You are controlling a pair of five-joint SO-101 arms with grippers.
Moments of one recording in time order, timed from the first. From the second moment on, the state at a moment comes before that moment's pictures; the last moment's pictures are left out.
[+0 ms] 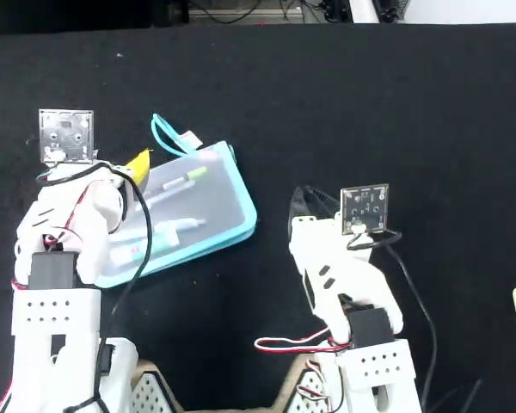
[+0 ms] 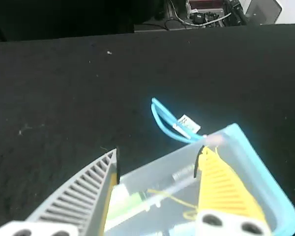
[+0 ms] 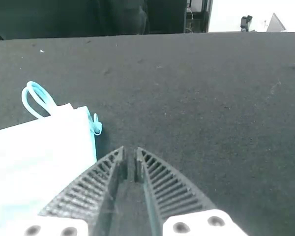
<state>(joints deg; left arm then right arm) -8.0 -58.9 51.9 43.3 -3.7 -9.1 -86.6 87.6 32.2 -4.5</state>
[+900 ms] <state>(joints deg) -29.7 -10.7 33.6 44.4 1.5 -9.1 -86.6 87.6 32.2 -4.5</state>
